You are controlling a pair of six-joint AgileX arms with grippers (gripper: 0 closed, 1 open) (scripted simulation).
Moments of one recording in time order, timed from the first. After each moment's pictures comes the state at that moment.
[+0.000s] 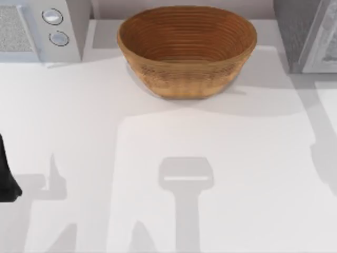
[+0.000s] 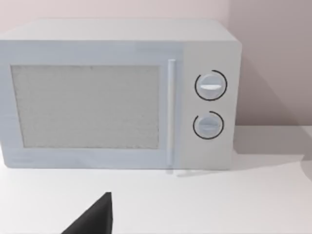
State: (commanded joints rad) left arm 0.00 0.00 0.00 0.00 0.00 0.00; right arm 0.10 2.06 2.73 -0.67 0.13 0.02
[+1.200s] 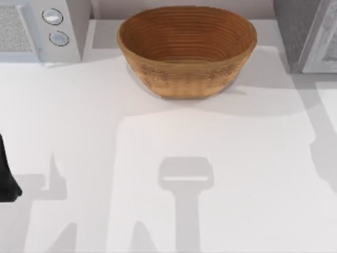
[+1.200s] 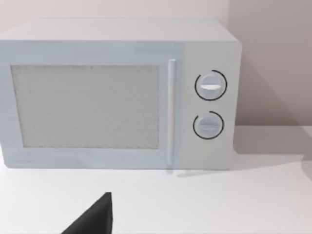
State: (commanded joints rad) left arm 0.00 0.00 0.00 0.00 0.00 0.00; right arm 0.10 2.09 2.77 -0.68 0.12 0.02
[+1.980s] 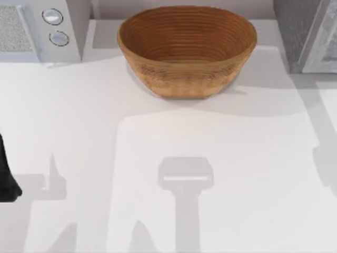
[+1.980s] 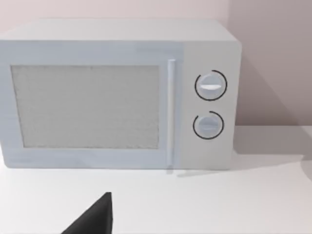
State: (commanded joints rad) left arm 0.00 0.00 0.00 0.00 0.00 0.00; right arm 0.09 2.00 2.67 -0.63 0.11 0.01
